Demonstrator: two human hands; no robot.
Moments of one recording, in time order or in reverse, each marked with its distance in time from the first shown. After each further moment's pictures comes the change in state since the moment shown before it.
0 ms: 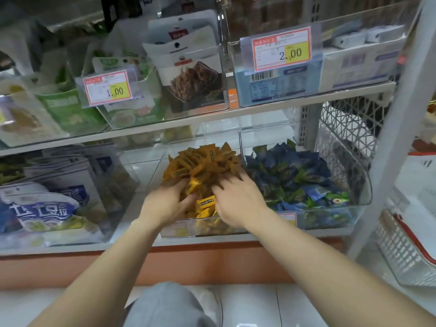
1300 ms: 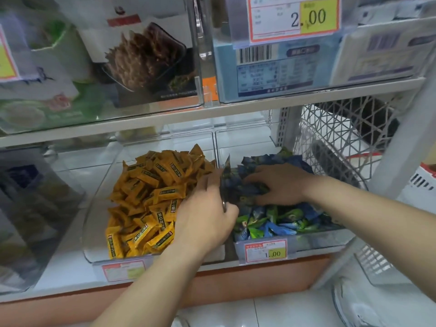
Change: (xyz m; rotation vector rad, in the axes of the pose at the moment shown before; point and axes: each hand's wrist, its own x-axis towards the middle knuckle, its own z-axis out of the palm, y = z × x) left_hand 0.033 0.135 0.030 -0.356 0.100 0.082; right_hand 0.004 0.173 0.015 0.186 -0.451 0.096
